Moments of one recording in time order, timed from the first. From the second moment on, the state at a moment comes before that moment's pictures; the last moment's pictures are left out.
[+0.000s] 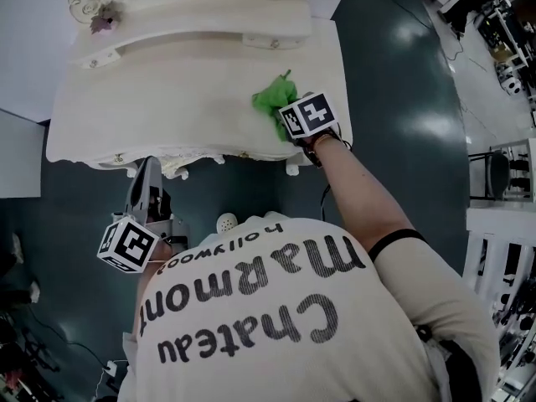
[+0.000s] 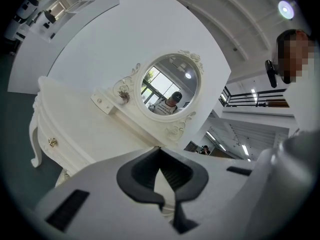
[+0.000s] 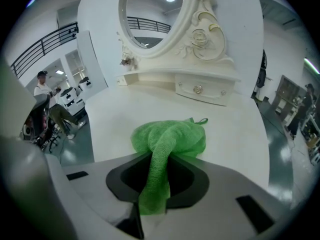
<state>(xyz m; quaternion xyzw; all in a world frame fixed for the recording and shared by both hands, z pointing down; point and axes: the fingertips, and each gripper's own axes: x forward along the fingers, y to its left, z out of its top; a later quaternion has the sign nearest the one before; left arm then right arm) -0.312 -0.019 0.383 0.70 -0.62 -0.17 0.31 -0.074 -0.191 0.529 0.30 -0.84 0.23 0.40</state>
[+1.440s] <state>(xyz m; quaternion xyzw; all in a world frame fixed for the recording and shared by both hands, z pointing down) -0.181 -0.072 0.396 0.76 -0.54 -0.13 0.34 0.084 -0.190 0.531 0.38 -0.81 0.28 0.35</state>
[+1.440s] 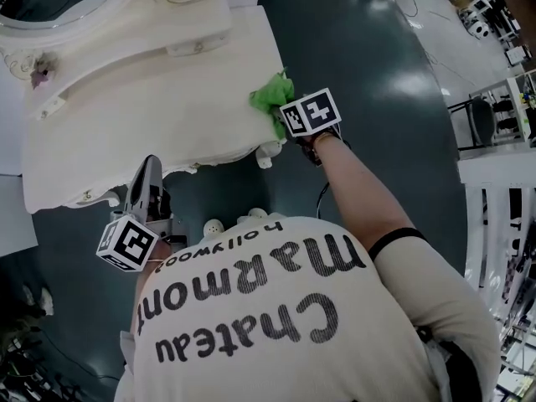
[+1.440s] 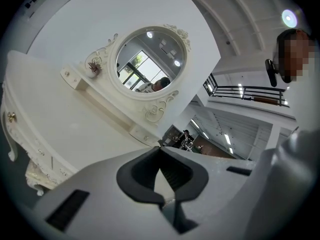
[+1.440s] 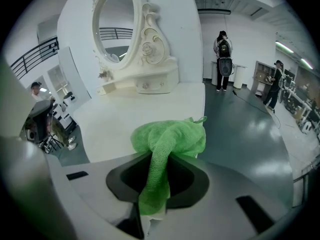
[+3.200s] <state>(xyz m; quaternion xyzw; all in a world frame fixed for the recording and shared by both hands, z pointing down) -0.199 -0.031 0.395 0.76 -0.55 -0.12 0.32 0.149 -0.192 0.493 0.52 -0.74 0.42 0.06</state>
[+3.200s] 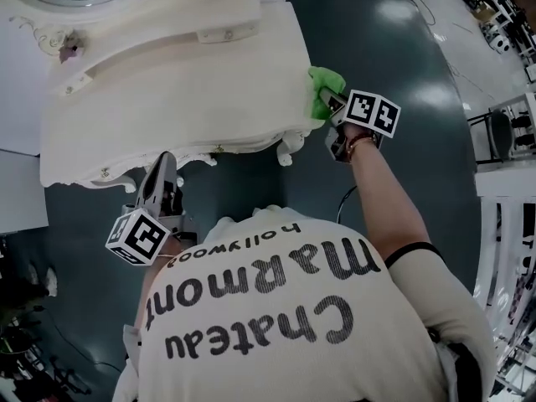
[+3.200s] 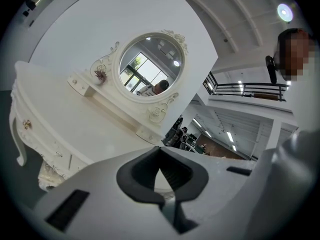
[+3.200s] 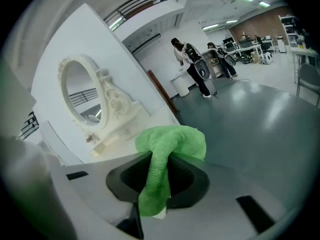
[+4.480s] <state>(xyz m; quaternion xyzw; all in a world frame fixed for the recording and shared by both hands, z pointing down) -0.433 0.031 0.412 0.70 -0.60 -0.16 0.34 -0.218 -0.125 0.525 0.33 -0.85 0.19 0.36</state>
